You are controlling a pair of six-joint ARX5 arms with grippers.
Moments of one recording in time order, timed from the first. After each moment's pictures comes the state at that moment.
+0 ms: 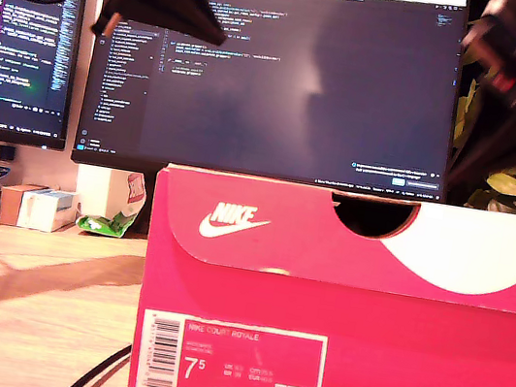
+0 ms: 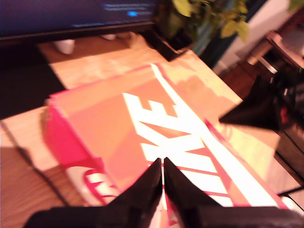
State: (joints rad) left arm -0.36 1.51 1.30 -0.44 0.67 -0.14; right arm 0.18 1.40 1.04 -0.60 -0.45 -0.05
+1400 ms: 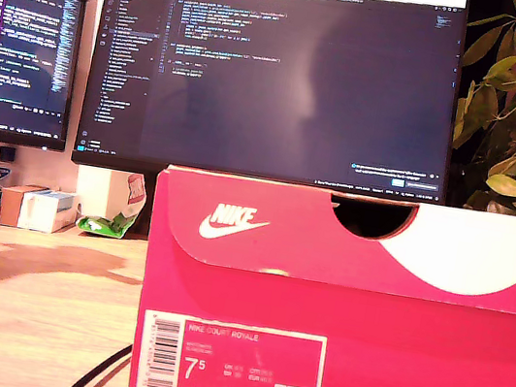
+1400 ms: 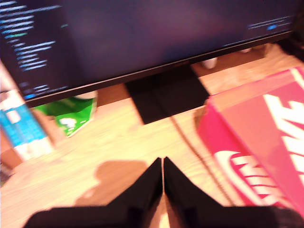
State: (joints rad) left arm -0.14 1.31 1.30 -0.60 0.33 0.12; right arm 0.18 1.04 1.04 -0.43 0.05 -0.11
